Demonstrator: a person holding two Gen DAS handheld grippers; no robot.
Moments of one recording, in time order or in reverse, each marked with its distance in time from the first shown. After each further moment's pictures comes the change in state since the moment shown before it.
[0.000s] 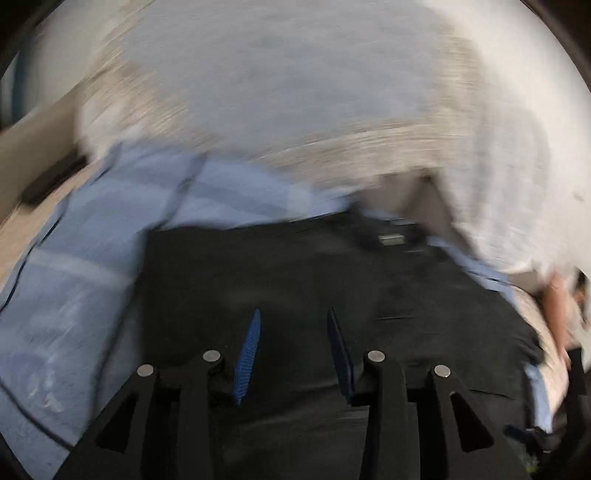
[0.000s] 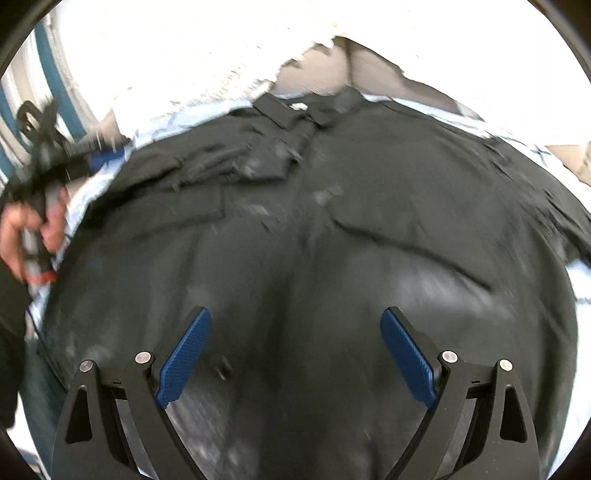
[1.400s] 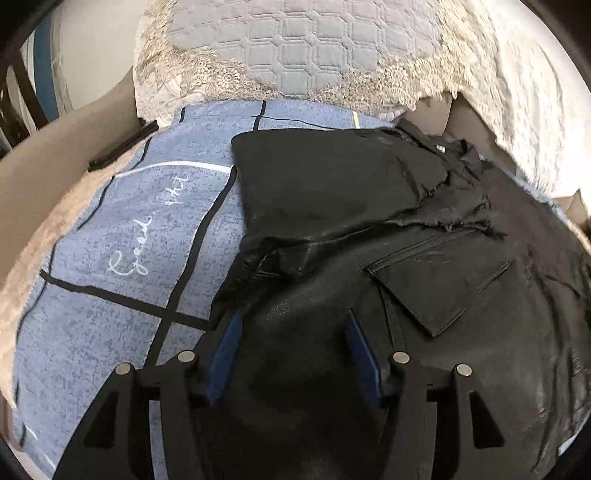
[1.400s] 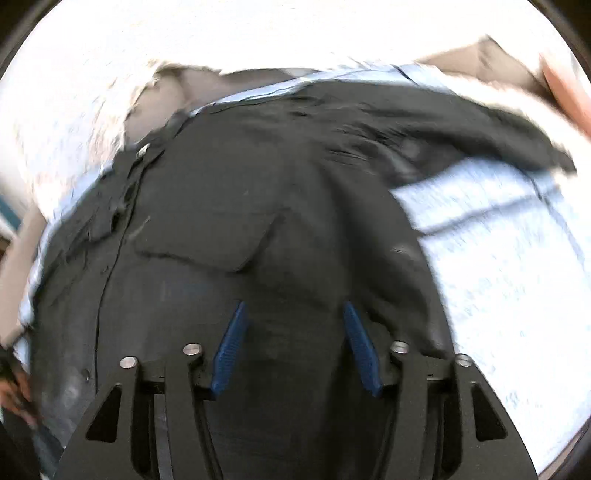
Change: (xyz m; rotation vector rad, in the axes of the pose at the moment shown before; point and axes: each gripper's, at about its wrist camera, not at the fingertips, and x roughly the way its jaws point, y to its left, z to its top) left arm -0.035 0.018 -0.097 0.171 0.055 0.231; right arm -0.030 -0.179 -0.041 0.405 -0.030 -0.121
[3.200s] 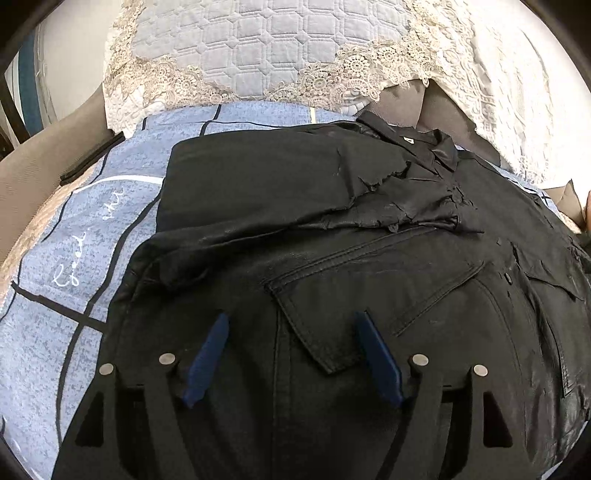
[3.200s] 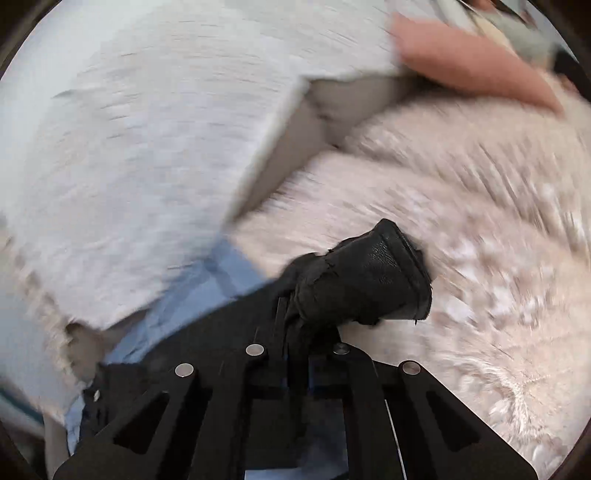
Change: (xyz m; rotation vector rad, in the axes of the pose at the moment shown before) left arm 0.011 -0.063 0.000 0.021 -0.011 -0.041; right arm -0.058 -0.211 0.186 0.401 -0.350 -0.079
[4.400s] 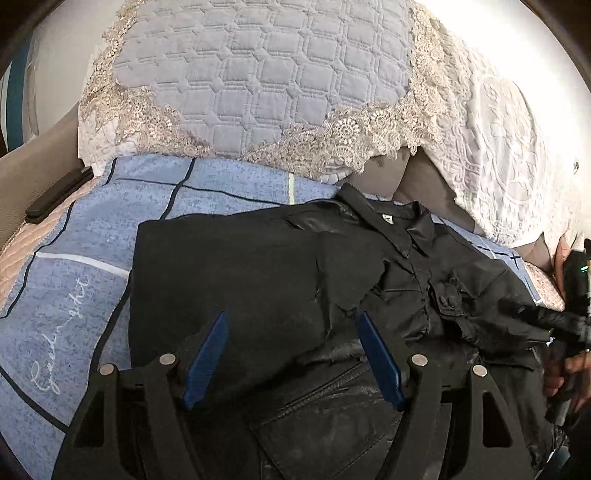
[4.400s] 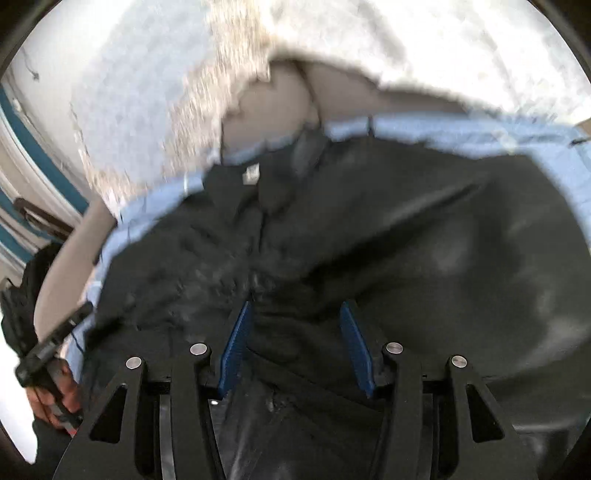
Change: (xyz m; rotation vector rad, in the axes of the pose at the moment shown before) left arm 0.003 0.012 0.071 -0.071 -0.119 -0.172; right arm 0.076 0.294 -0.269 -0.555 0.455 0.364
